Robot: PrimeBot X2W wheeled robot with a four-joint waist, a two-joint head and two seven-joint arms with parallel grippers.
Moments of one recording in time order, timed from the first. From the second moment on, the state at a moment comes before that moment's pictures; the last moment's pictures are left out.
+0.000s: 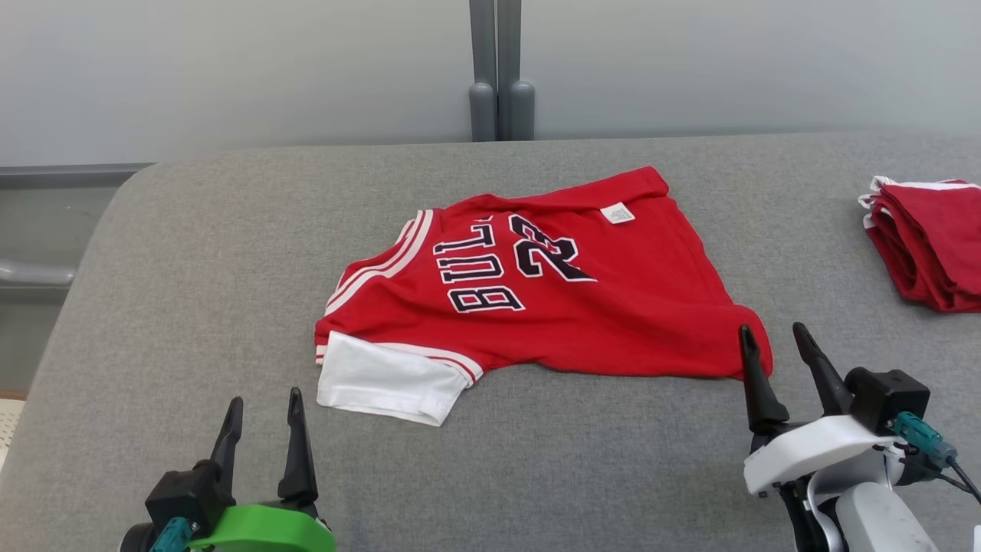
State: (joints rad) left arm 0.01 0.05 -0.08 0.23 -0.30 -0.03 -0.26; right arm -0.12 -0.12 0.05 0.30 0.30 0.13 -0.25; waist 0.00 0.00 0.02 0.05
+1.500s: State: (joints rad) left arm -0.24 0.08 -0.12 0.66 -0.33 -0.06 -0.23; right arm -0.20 -0.07 0.07 0.31 0.24 0.13 -0.26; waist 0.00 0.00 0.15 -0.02
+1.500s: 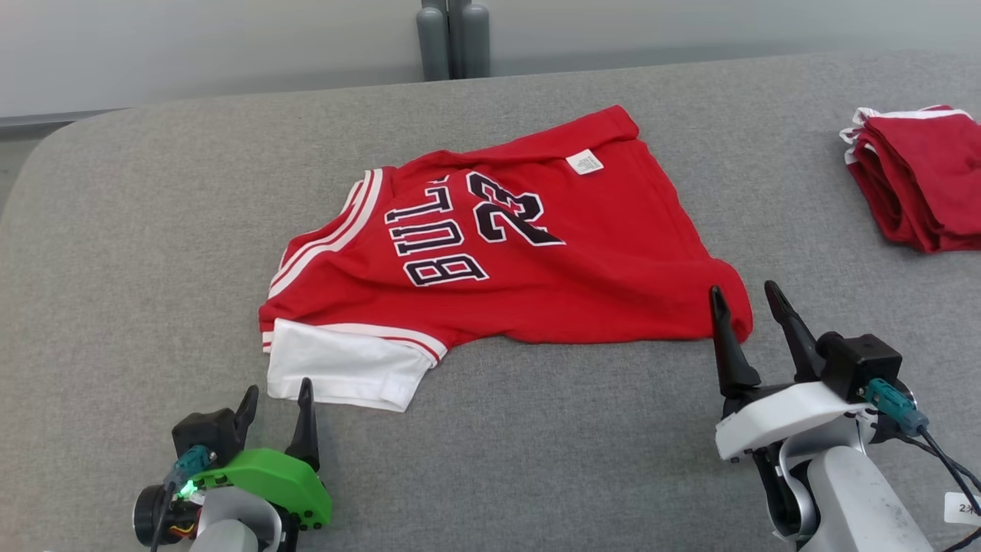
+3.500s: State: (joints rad) left arm 0.04 0.05 -0.03 0.18 -0.27 -0.06 -0.26; right arm -0.26 -0.05 0.04 0.68 0.23 0.13 -0.09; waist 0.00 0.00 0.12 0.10
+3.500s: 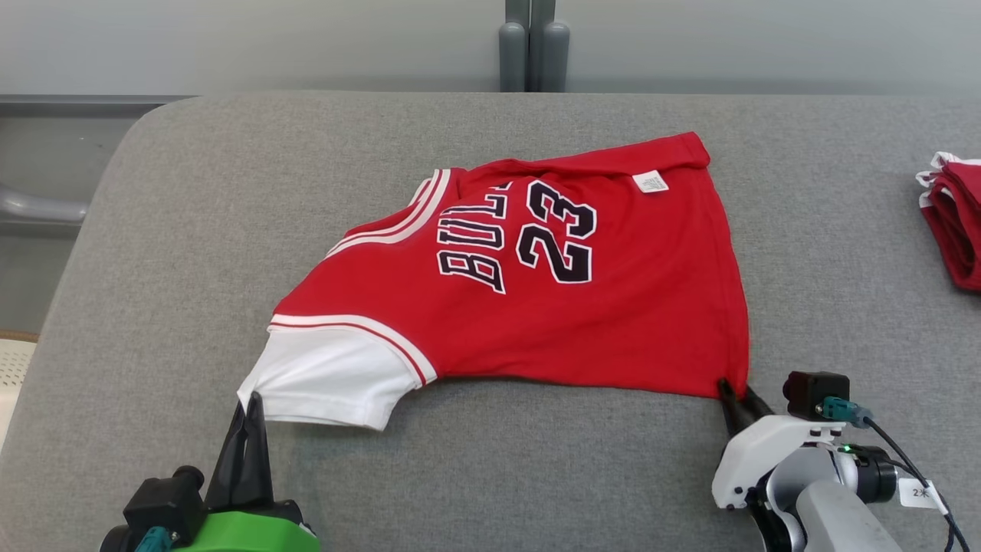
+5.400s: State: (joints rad) left arm -1.12 0.34 -0.11 0.07 -0.22 -0.12 -0.01; right arm -0.90 -0.20 -0.01 -0.05 0.17 0.13 0.03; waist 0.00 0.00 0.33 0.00
